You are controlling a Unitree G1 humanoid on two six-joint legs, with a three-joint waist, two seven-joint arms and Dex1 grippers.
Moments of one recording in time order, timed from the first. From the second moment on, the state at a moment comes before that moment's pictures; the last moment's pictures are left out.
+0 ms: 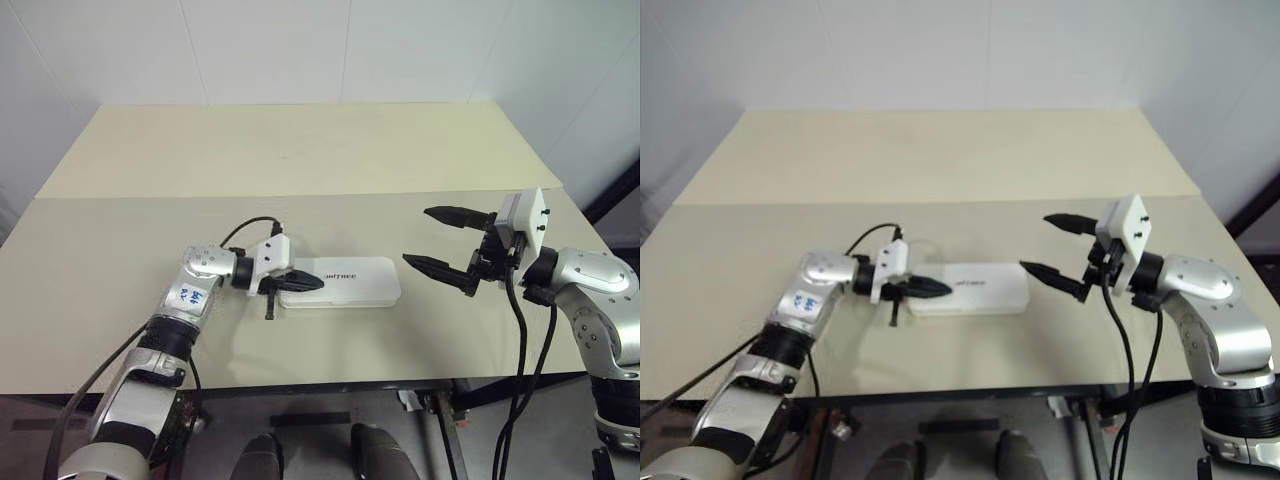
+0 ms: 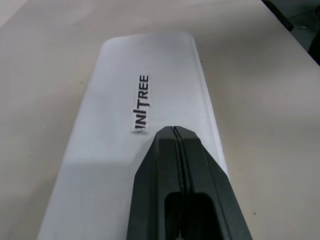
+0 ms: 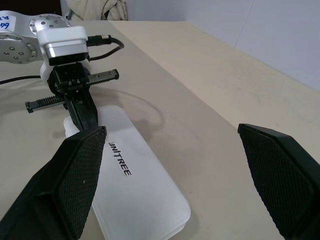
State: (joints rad) left arm -0.73 0.44 -0.20 0.43 -0.09 0.02 -1.20; right arm -0.39 -0.72 -0.16 -0.24 0.54 0.37 0.96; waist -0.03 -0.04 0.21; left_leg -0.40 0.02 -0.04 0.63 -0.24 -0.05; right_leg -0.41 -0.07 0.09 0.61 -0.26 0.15
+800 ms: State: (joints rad) left arm -0.57 0.70 0.16 0.10 -0.45 0.32 -1.23; right arm -0.43 -0.69 -0.14 -0.16 0.53 0.34 1.00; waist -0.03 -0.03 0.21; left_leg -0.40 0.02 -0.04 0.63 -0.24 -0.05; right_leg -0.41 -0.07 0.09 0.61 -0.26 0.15
